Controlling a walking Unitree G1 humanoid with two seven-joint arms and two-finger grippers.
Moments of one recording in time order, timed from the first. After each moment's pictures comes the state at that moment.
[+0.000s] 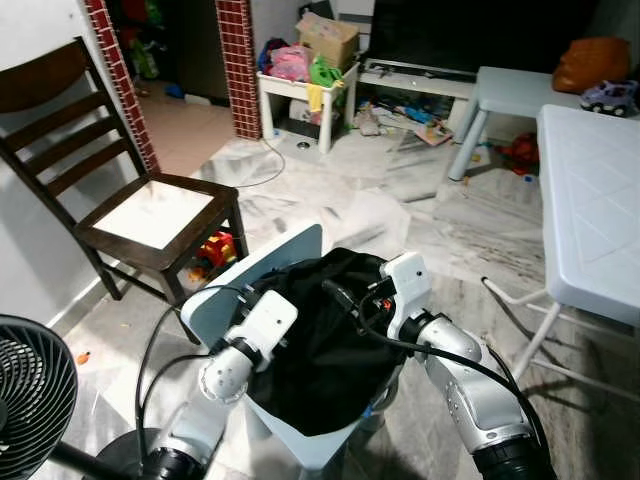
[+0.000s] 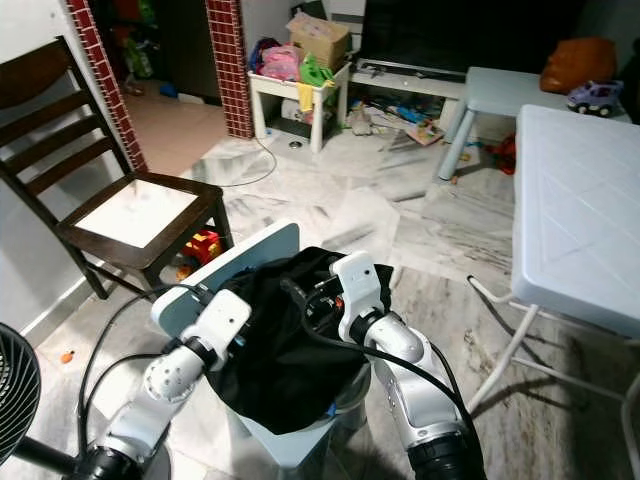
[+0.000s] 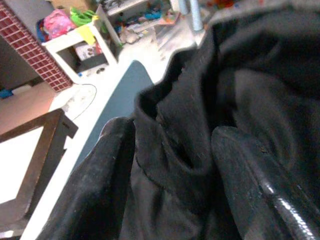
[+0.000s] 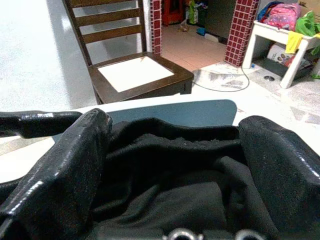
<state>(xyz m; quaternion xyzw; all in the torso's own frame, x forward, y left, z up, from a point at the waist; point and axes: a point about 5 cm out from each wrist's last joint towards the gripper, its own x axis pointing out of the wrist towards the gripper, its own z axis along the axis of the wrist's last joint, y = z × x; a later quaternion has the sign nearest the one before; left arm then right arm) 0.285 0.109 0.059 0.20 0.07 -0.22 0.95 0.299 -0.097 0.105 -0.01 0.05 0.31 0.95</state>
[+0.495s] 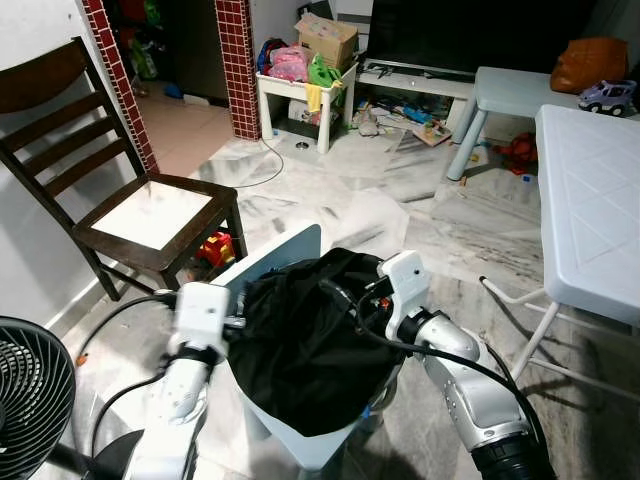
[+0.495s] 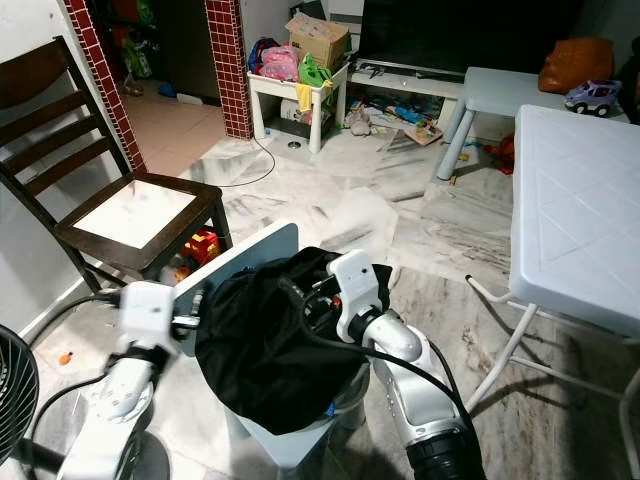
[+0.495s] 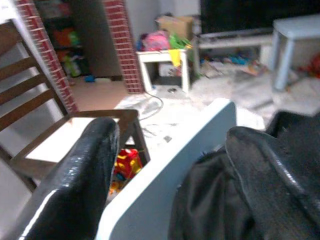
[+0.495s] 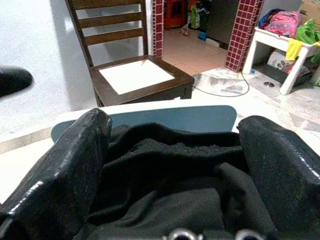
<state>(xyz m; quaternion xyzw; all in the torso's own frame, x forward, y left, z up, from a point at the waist) 0.258 0.159 0.092 0.08 -0.01 -0.01 1.00 0.299 -0.096 0.107 -0.02 0.05 0.32 0.95</state>
